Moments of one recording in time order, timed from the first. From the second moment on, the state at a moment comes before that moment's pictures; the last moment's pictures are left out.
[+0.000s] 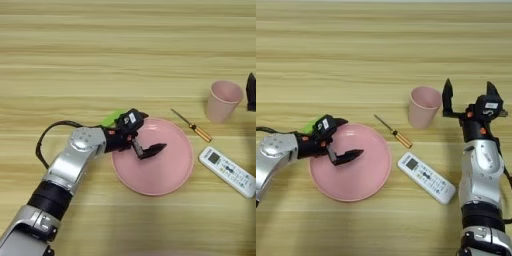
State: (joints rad) left arm -0.34 0.24 -0.32 0.33 -0.04 0.15 -0.81; right arm -0.25 -0.23 -0.30 0.43 0.26 -0.47 0.26
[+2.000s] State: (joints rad) left arm -0.52 0.14 0.00 0.30 -0.12 -0.17 -0.59; right arm -0.25 -0.22 -0.28 0.43 0.26 -0.49 0.25
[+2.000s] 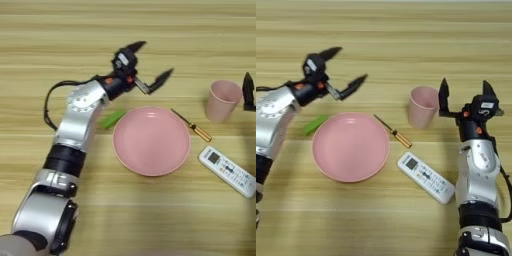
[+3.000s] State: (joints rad) left arm -0.45 0.15 0.16 0.62 -0.05 -0.52 -0.12; right arm -0.17 -0.32 -0.17 0.06 0.32 -0.05 0.45
